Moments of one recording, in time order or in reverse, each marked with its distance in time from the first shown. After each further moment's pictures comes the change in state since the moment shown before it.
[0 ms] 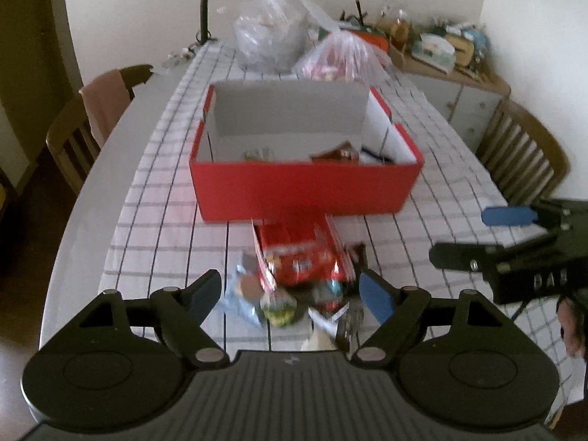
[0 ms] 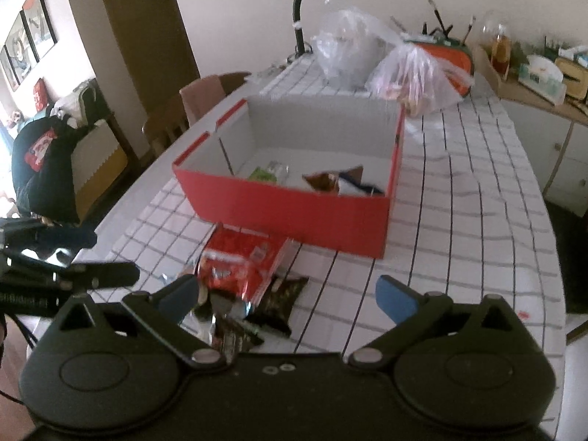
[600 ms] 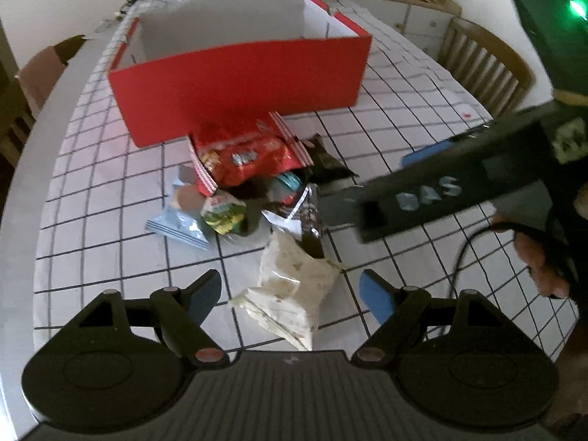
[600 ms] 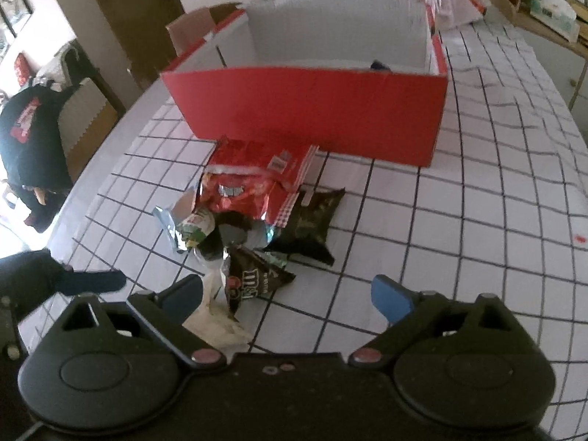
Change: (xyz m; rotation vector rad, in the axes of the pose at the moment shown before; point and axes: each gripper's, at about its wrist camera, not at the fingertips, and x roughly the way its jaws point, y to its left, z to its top) left arm 0.046 -0.022 -0.067 0.175 0.146 -0.115; right arm 0.068 0.027 -0.039 0.068 0.202 -0.012
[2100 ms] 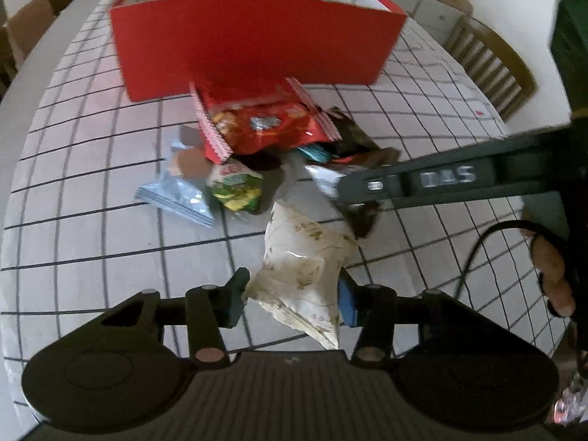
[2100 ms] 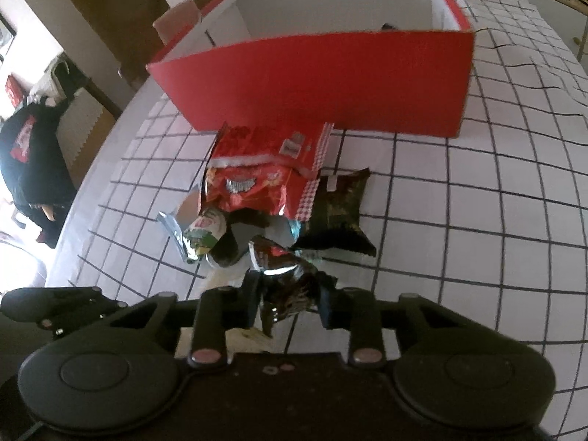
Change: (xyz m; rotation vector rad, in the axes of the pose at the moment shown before) left arm 0.027 0.040 0.001 -0.104 0.081 -0.088; right arm 0.022 -0.001 0.005 0.096 0.040 0.053
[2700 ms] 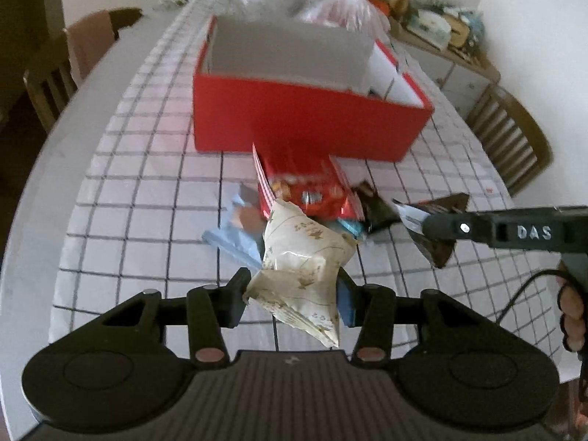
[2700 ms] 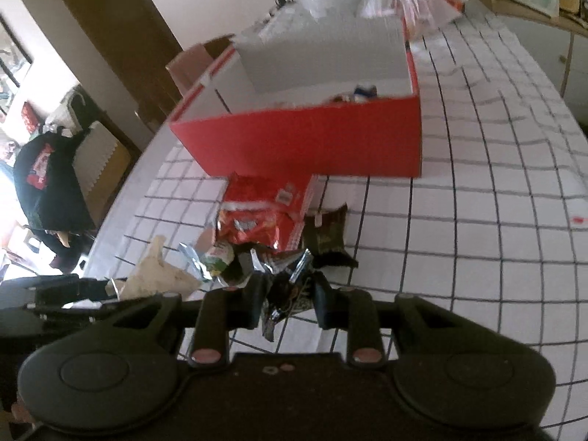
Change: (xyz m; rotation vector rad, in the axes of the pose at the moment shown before) left arm -0.061 0.015 0.011 -0.133 -0.163 0.061; right arm -0.064 -0.012 0.000 0.000 -0.124 0.043
